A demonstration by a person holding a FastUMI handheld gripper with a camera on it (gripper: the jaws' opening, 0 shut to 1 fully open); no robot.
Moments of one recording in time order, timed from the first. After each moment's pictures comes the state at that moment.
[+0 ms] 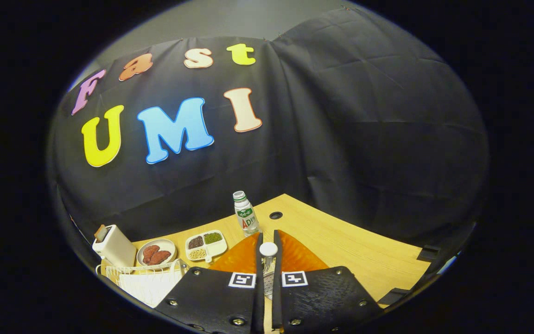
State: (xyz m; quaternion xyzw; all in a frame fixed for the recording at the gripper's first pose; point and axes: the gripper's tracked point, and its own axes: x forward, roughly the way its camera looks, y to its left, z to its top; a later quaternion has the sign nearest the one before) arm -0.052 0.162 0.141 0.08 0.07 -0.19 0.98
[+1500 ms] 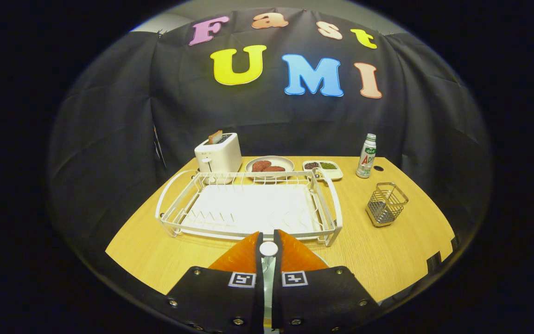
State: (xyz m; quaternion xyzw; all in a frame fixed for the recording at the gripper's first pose) arm -0.178 0.457 0.006 -0.04 0.23 0.08 0.97
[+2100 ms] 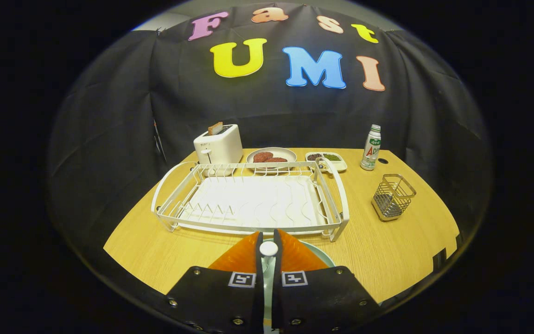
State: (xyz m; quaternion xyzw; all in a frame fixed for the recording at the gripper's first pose) arm -0.173 0.451 -0.007 -0.04 0.24 0.08 0.97
